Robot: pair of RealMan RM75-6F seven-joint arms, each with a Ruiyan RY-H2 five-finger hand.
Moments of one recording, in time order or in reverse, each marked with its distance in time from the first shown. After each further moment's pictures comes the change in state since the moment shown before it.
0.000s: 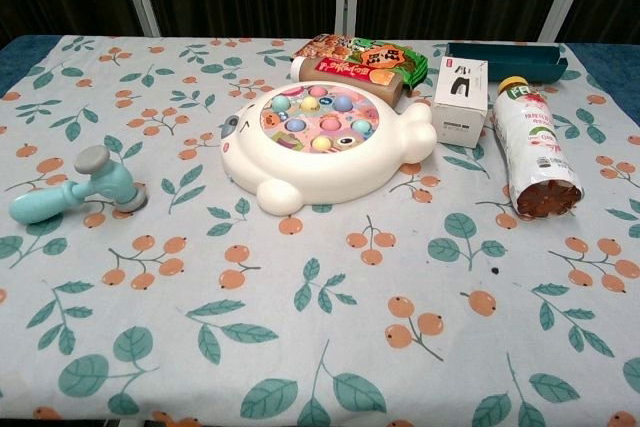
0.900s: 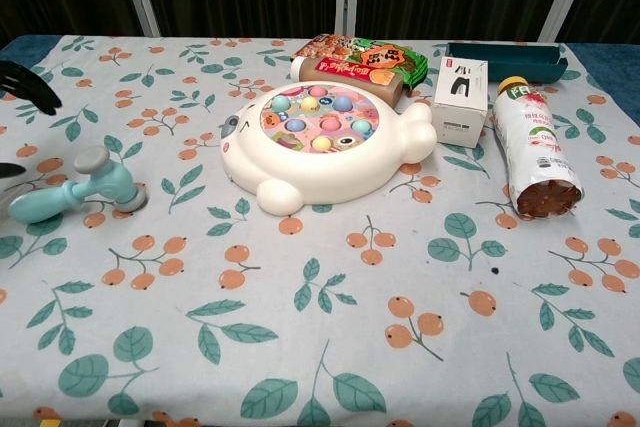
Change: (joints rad) left arm -0.317 -0.112 -0.083 -0.033 -0.128 -0.460 -0.150; right arm -0.011 0.030 0.011 0.013 -0.002 0.046 0.004
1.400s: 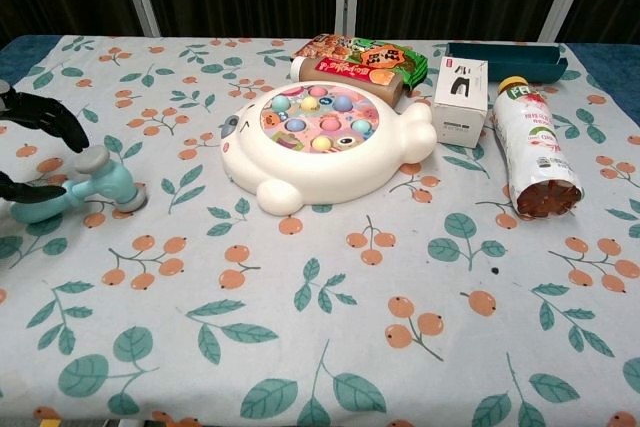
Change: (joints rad) left arm -0.010 -0.113 0.011 -0.046 -0.160 0.059 0.202; right arm 0.006 -0.008 0.000 0.025 0.009 -0.016 0.027
